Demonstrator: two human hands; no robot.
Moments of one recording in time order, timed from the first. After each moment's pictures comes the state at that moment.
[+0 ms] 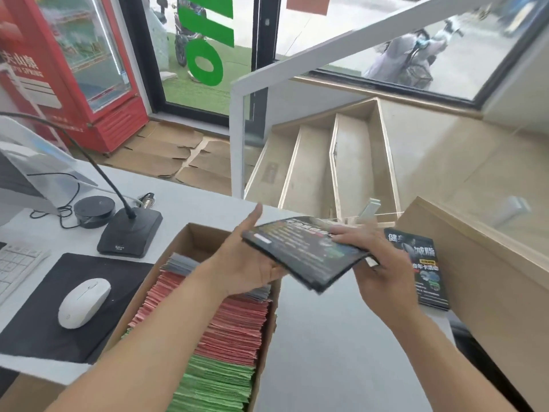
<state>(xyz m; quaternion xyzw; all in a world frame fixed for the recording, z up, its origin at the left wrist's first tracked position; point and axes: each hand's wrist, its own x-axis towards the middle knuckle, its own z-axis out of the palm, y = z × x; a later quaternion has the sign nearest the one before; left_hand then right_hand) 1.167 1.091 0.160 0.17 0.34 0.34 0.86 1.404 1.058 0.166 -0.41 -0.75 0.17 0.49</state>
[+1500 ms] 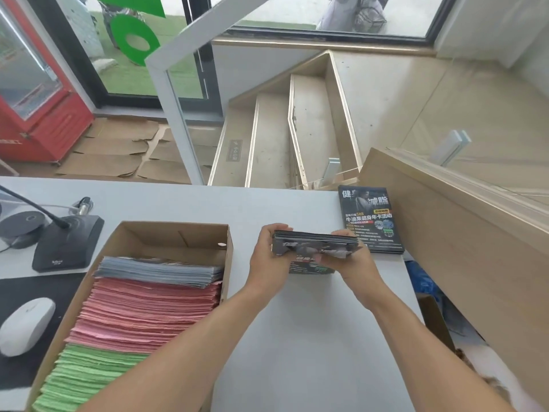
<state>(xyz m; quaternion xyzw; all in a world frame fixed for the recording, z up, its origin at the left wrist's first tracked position) 1.320 1.060 0.077 0.46 0.56 0.41 0.56 1.499 1.040 0.064 -0.56 -0.41 0.53 0.49</state>
